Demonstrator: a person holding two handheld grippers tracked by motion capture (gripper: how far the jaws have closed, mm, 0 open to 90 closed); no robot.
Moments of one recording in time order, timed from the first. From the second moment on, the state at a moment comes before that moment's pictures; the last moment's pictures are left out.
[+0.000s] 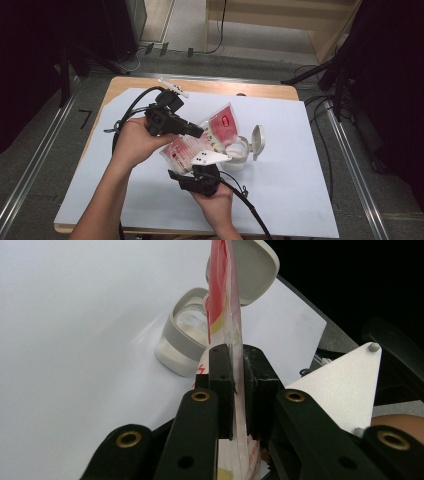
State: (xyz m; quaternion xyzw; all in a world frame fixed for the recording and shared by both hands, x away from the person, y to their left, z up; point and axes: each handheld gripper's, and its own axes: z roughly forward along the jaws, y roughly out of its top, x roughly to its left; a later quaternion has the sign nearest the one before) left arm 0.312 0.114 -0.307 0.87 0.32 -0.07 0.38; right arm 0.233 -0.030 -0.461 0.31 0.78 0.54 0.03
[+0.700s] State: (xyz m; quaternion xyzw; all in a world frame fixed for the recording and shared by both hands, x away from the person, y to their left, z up) left arm 0.311 0.139 -0.314 0.86 0.31 -0.08 0.39; right arm 0.243 -0.046 -0.467 0.35 0.77 0.53 0.05
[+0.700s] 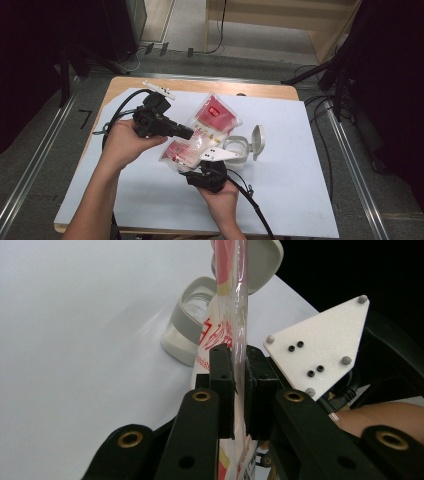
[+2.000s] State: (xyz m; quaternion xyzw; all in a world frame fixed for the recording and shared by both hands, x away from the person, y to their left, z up) left arm 0.304 0.163 -0.296 0.86 0.31 -0.01 0.41; right arm 0.258 -0.055 -0.453 0.32 0.80 0.51 0.03
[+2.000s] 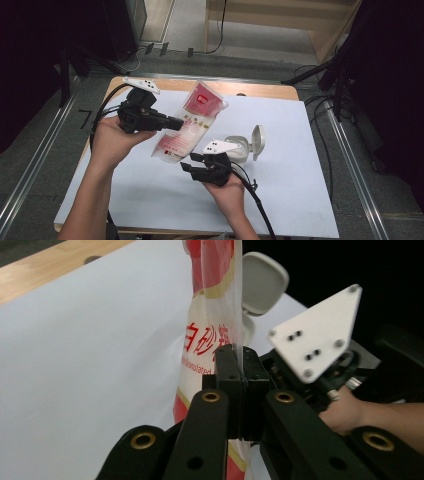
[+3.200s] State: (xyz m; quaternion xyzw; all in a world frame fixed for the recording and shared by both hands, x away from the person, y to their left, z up) left arm 0.381 0.161 -0.380 0.85 0.34 0.00 0.41; right arm 0.275 -0.097 -0.464 0.24 0.84 0.49 -0.04
